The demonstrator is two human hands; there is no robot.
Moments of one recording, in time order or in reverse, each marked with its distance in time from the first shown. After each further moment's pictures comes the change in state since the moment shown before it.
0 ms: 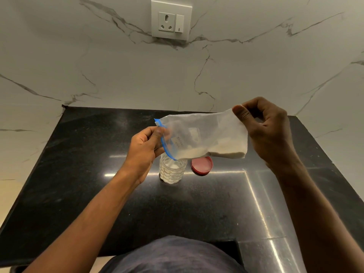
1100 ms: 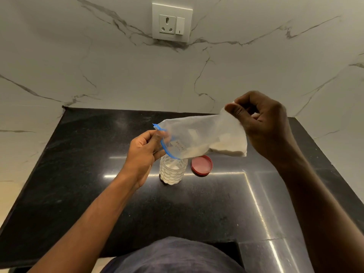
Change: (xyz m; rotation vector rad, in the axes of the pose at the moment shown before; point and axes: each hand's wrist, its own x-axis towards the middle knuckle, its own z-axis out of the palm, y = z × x) left_hand -0.005 -0.002 -0.003 -0.068 -0.014 -0.017; right_hand 0.010 -0.023 -0.001 -0.203 -0.073 -0.130
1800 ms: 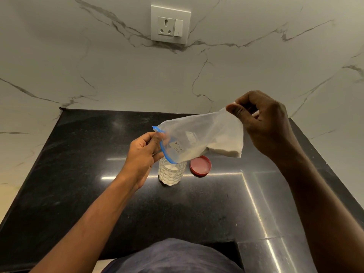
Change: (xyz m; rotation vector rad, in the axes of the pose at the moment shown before) left_hand 0.005 -0.005 -0.004 0.083 0.031 -0.042; right_hand 0.001 0.003 -0.001 -0.135 -0.013 -0.061
